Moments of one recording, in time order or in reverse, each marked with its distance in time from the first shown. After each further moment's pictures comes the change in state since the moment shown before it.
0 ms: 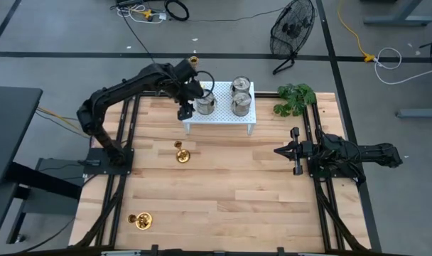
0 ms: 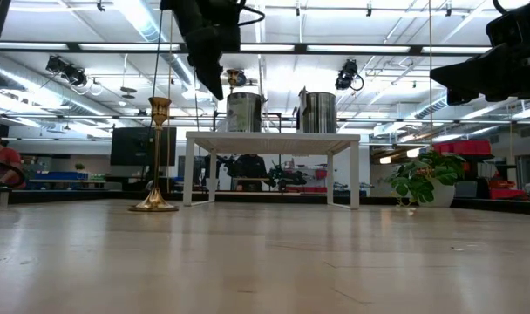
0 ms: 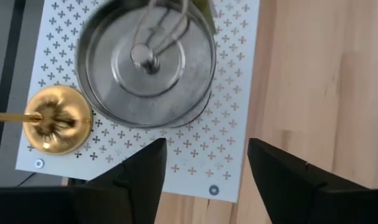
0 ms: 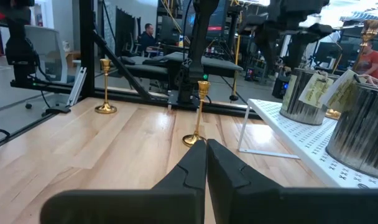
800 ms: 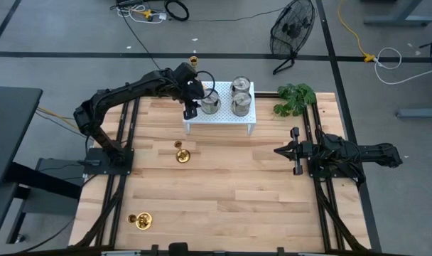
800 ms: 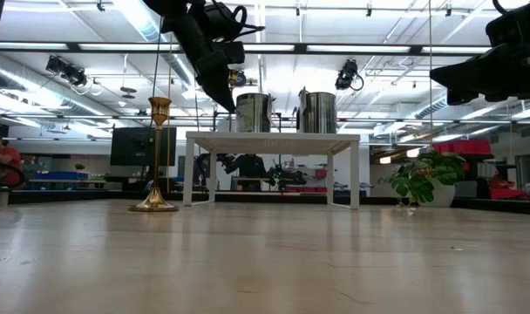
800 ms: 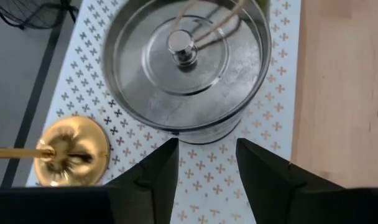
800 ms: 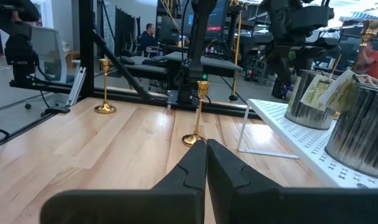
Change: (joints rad) left arm 0.027 -0.040 -0.210 0.337 0.000 -0.001; right arm 0.000 0.000 0.000 0.000 0.000 0.000
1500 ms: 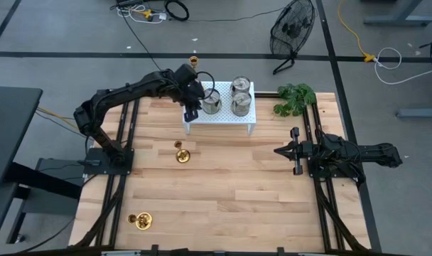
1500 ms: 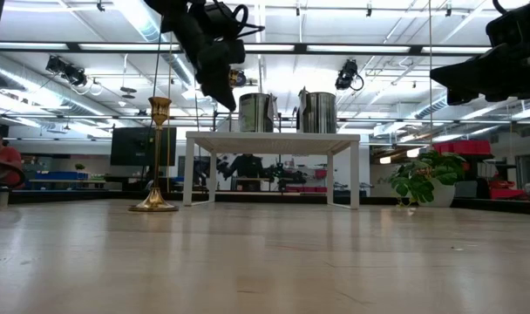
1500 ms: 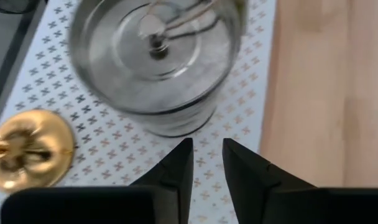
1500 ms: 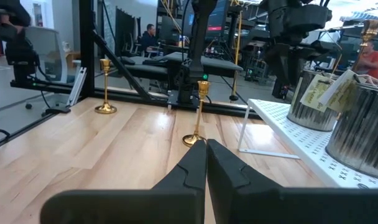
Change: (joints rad) left arm -0.019 0.000 0.000 -0.023 0.077 -0.091; right arm 0.000 0.000 0.000 0.000 0.000 0.000
